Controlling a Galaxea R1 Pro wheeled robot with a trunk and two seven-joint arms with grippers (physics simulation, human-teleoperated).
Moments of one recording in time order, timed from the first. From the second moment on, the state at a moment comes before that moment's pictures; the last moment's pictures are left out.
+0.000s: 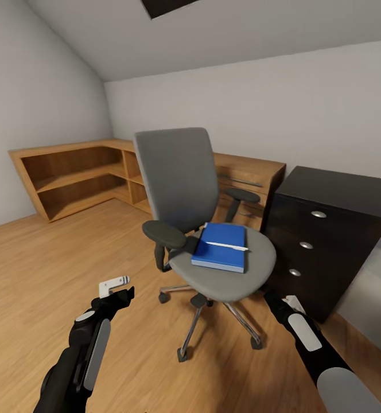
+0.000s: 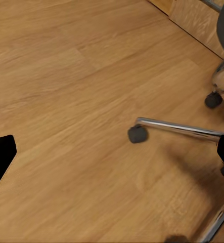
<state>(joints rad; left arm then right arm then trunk) -0.35 -0.13 0.11 -1.41 0.11 0.58 0.18 -0.60 -0.10 -0.09 -0.68 -1.05 0.17 -0.08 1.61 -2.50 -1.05</state>
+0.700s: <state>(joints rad) -0.35 -0.13 0.11 -1.41 0.11 0.58 0.19 -0.60 -0.10 -0.08 -0.68 -1.05 0.17 -0.08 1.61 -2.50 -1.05</state>
